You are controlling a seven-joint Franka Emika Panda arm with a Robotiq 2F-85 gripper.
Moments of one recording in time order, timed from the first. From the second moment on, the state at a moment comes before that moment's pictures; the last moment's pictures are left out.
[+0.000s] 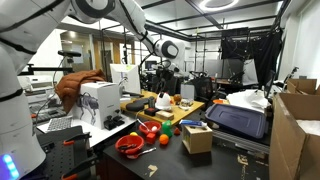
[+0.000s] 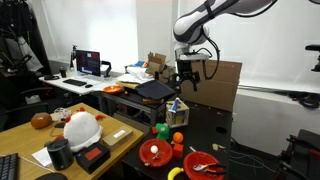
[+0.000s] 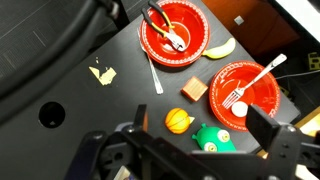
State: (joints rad) arm 0.01 0.65 0.08 -1.47 0.11 1.78 0.37
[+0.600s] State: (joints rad) arm 0.07 0.36 0.06 -1.90 0.11 2.01 0.31
